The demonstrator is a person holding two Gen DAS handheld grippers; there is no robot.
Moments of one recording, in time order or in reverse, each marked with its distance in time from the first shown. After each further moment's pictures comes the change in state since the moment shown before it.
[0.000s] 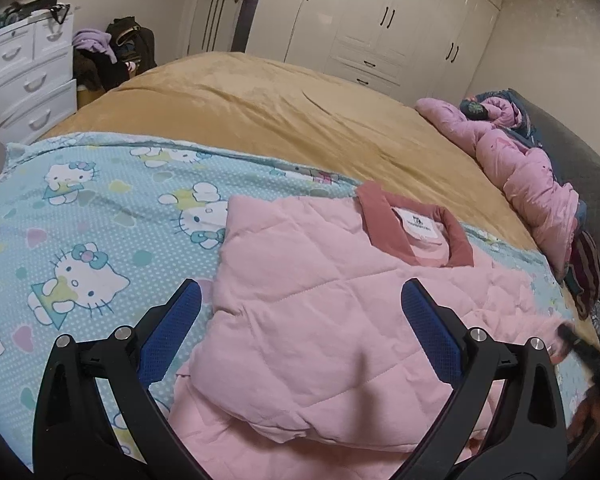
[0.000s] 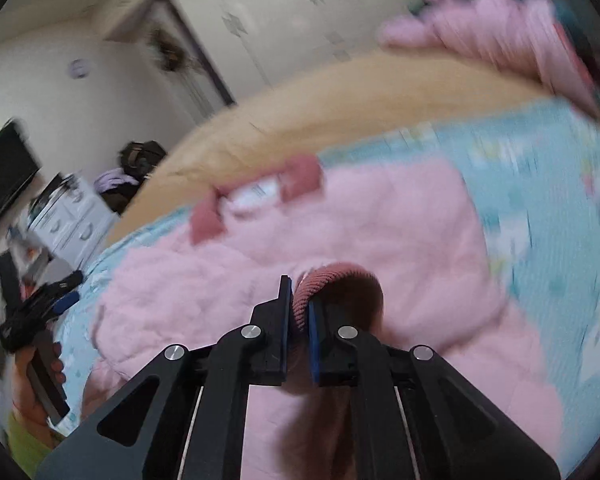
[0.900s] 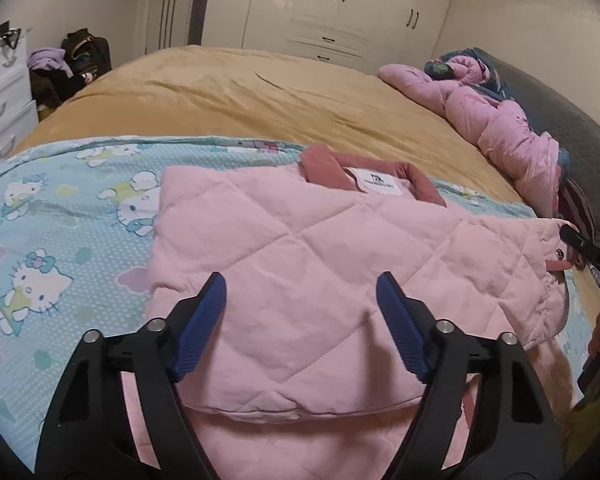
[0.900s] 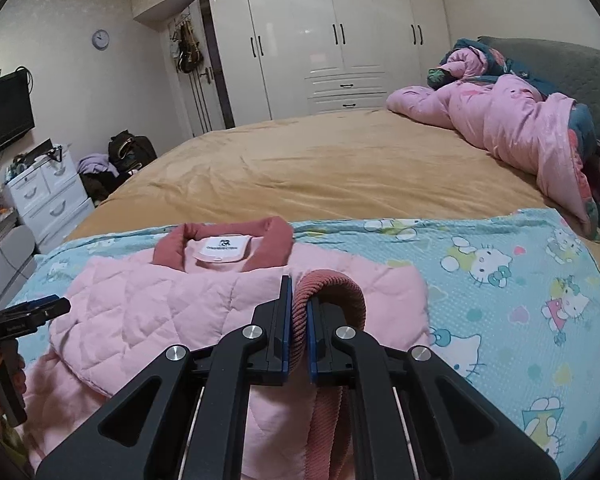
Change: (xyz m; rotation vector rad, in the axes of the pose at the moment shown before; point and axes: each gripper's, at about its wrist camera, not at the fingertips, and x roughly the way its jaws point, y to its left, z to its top) left arm 0.033 -0.049 -0.026 0.148 0.075 -0.070; right arm 0.021 -0.025 0.028 -0.137 -0.064 -0.141
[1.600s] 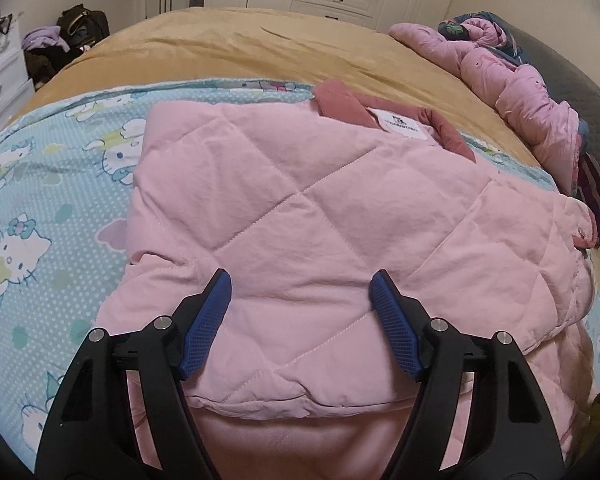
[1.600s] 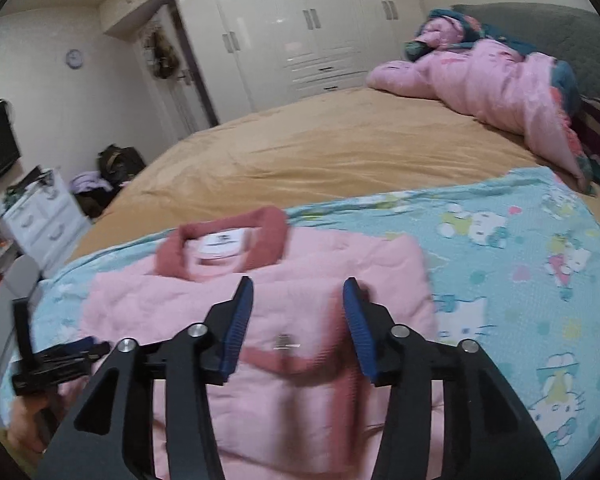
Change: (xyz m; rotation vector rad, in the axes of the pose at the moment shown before) left arm 0.040 0.008 -0.025 -0.005 0.147 0.040; right arm -0.007 0.015 0.001 0.087 0.053 0.039
